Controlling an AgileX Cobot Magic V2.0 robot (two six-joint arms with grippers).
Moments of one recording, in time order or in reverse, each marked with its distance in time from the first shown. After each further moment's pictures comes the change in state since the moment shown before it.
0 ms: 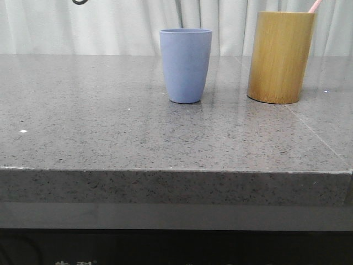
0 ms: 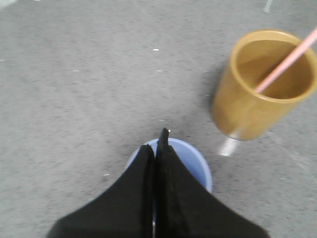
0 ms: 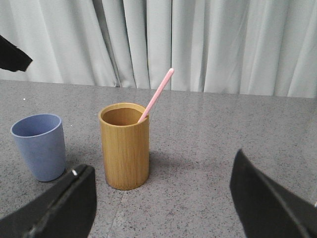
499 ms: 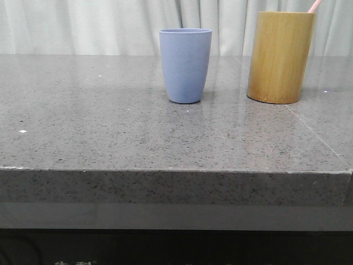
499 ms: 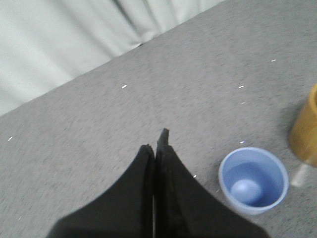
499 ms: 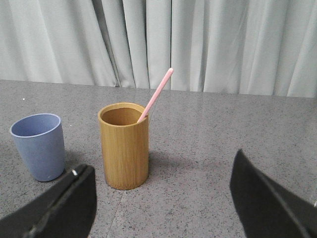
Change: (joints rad) left arm 0.034 -0.248 0.109 0.251 0.004 -0.090; right arm 0.000 0.000 0.000 0.000 0.000 0.000
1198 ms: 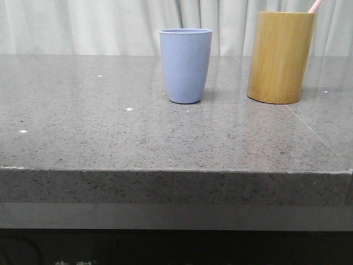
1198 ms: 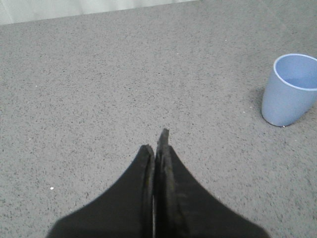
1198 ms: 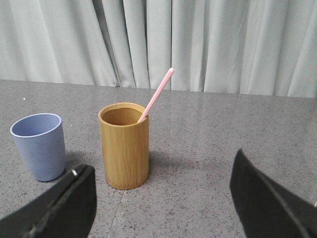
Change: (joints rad) left arm 0.210 -0.945 1.271 -0.071 -0.480 -0.181; right arm 0.000 0.000 0.000 0.000 0.002 0.000
